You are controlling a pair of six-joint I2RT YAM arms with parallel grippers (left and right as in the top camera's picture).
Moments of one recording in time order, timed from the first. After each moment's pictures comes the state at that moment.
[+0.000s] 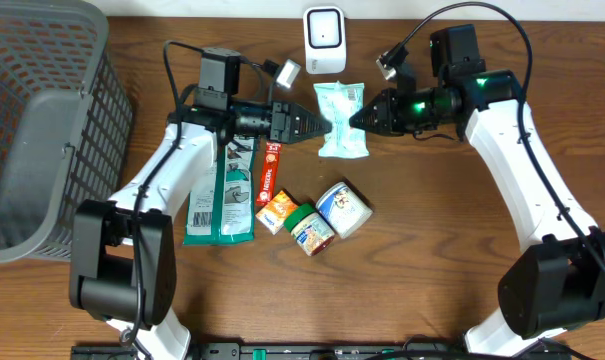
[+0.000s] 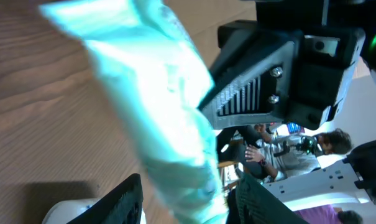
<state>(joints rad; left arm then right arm) -0.23 1.83 1.27 -0.21 1.30 -0.35 0.20 1.78 1.58 -0.90 -0.79 0.20</state>
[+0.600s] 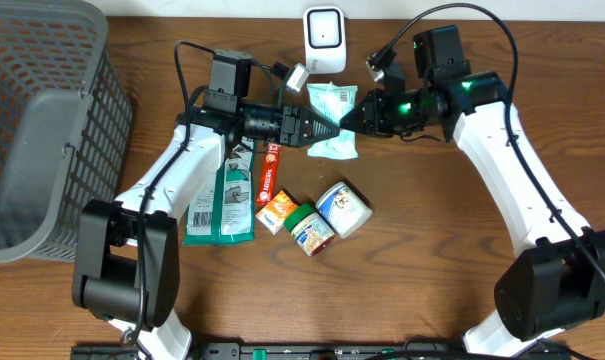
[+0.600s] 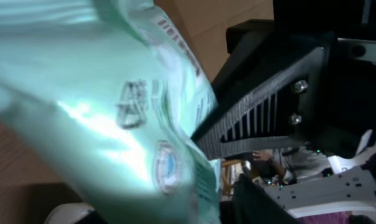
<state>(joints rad) -0.26 1.83 1.27 -0.22 1.25 -0.36 0.26 1.78 1.58 -0.87 -0.74 0.28</state>
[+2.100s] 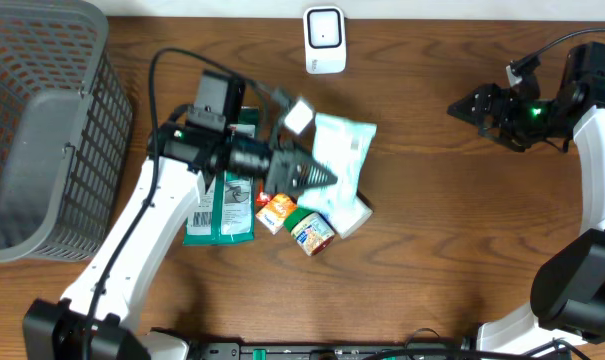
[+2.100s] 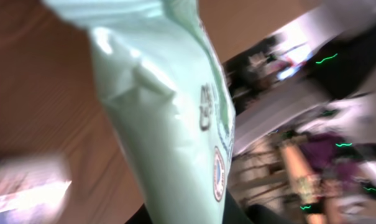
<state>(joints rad) -0.33 1.50 1.27 -0.88 1.21 0.17 -0.28 1.78 1.58 -1.11 -0.72 0.05</state>
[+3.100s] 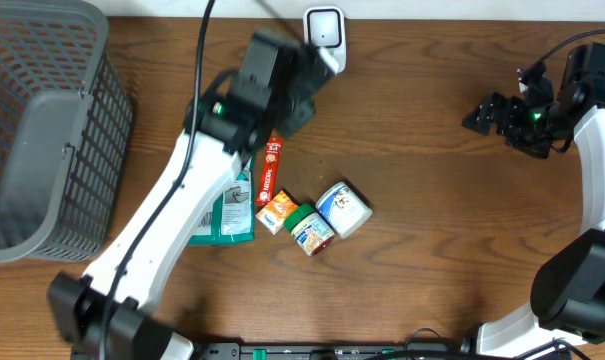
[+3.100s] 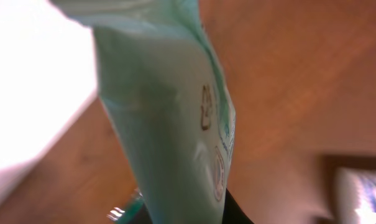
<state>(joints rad) -0.48 1.69 1.67 -0.74 -0.06 0.44 -0.28 1.78 1.58 -1.11 -0.43 0.04</state>
